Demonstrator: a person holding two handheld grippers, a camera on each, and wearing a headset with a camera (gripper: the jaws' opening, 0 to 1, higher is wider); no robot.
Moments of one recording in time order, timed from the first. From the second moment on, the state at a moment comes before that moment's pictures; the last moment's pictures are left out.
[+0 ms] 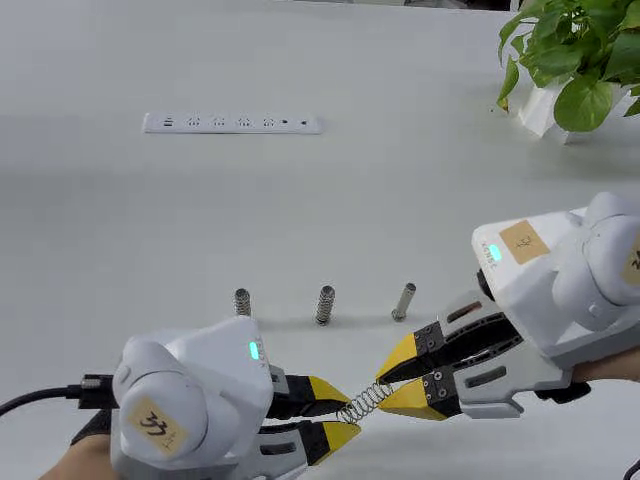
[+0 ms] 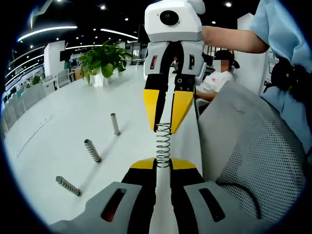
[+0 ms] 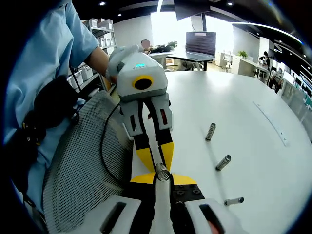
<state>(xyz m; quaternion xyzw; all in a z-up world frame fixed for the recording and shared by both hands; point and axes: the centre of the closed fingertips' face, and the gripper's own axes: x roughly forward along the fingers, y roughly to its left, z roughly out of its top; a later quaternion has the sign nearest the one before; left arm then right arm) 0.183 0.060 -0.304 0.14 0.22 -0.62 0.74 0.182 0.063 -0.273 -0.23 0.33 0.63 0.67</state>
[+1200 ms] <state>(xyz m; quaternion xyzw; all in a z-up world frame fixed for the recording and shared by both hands) 0.178 0.056 -0.277 0.11 0.21 -0.60 0.77 0.176 0.058 -0.242 -0.31 0.33 0.65 0.61</state>
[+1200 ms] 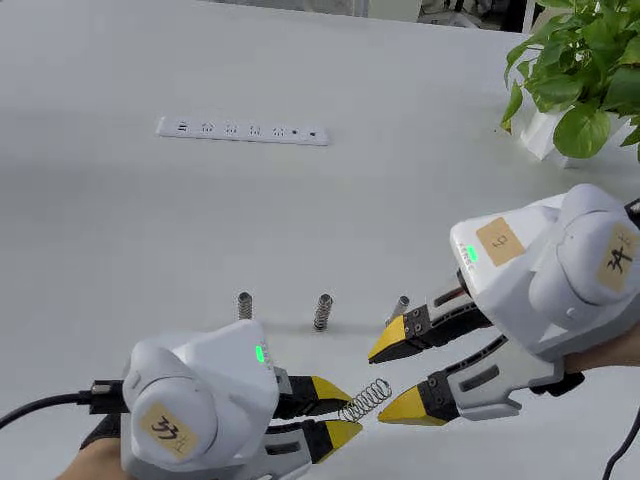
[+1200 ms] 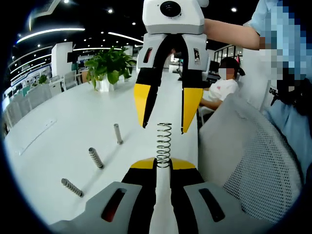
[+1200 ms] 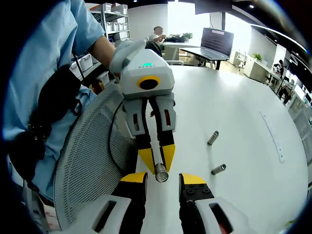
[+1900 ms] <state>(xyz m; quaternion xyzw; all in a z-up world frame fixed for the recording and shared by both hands) 0.183 0.057 -0.252 0.09 0.18 -0.60 0.78 0.175 0.074 -0.237 -0.35 0.35 0.66 0.56</state>
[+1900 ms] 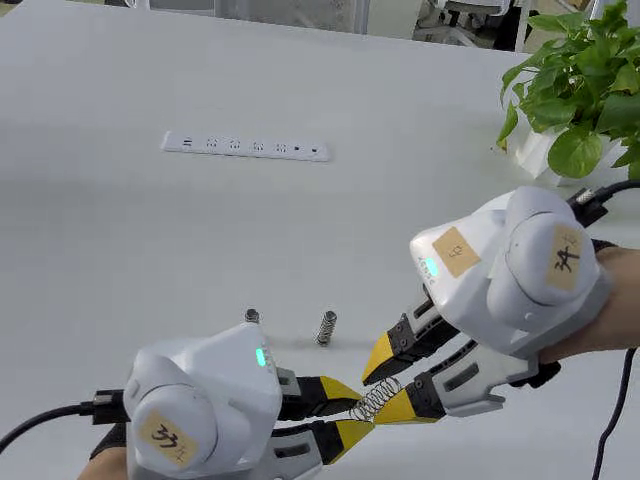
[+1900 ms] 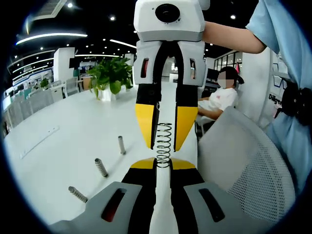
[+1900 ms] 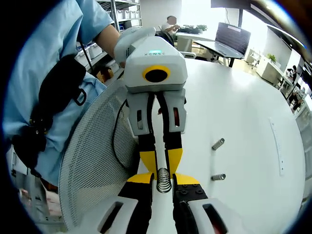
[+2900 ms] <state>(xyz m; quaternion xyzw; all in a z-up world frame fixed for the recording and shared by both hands) 0.186 0.057 -0.251 0.08 0.16 -0.61 0.77 0.176 0.075 -0.242 -0.35 0.37 0.65 0.57</state>
